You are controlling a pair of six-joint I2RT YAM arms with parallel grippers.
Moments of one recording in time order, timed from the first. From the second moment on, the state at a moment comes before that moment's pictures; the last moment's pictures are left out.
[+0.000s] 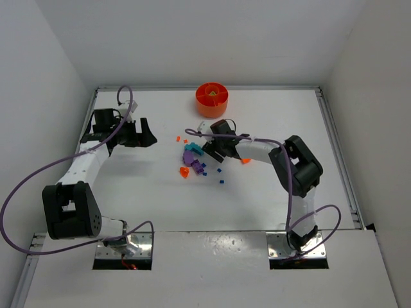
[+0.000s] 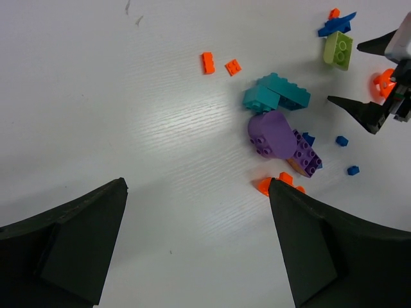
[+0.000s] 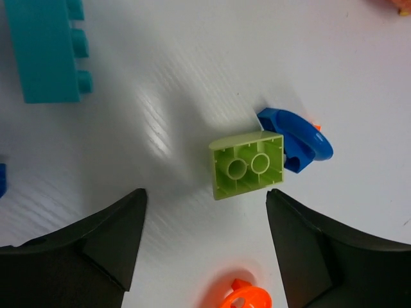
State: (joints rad) left arm 0.11 1.37 0.98 -0.34 0.54 -0.01; right arm 0.63 1.98 1.18 -0.08 0.16 -0.45
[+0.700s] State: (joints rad) left arm 0.12 1.37 0.96 -0.34 0.53 0.00; right arm 0.62 2.05 1.22 -0.02 0.26 -0.49
